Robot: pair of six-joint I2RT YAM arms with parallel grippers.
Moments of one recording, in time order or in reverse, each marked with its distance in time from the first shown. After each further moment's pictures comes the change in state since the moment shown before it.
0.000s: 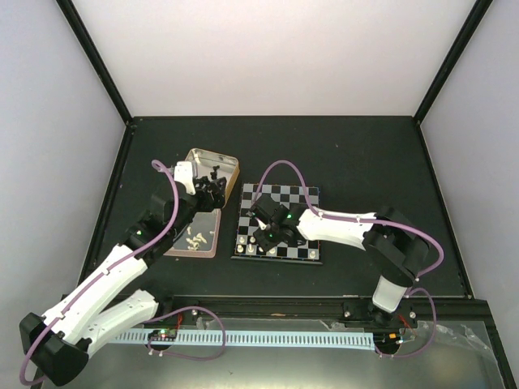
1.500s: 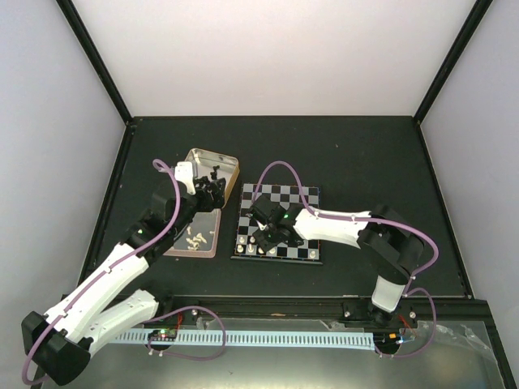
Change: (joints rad) left arm 0.019 0.013 -0.010 -0.001 0.011 0.000; right arm 0.005 0.033 0.020 -0.022 0.033 -0.002
